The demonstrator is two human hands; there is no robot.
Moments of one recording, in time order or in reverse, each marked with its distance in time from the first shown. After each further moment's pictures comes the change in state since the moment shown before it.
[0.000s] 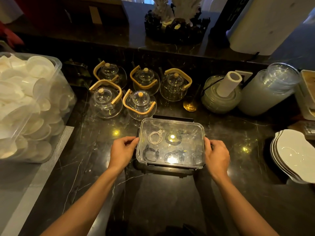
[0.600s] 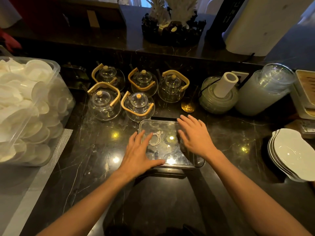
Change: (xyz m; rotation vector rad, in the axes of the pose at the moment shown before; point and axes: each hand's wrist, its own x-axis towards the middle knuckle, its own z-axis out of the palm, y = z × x) left_hand -0.021 0.012 0.025 0.633 -0.320 0.393; right_hand 0.045 -0.057 0.016 -0.383 -0.373 -0.652
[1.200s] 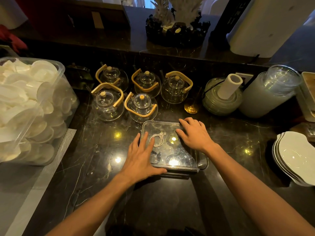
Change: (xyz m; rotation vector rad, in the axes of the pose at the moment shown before) left_hand -0.006 -0.001 0.003 0.285 -0.073 0.046; right_hand 0.029 0.005 0.008 -0.032 -0.175 0.059
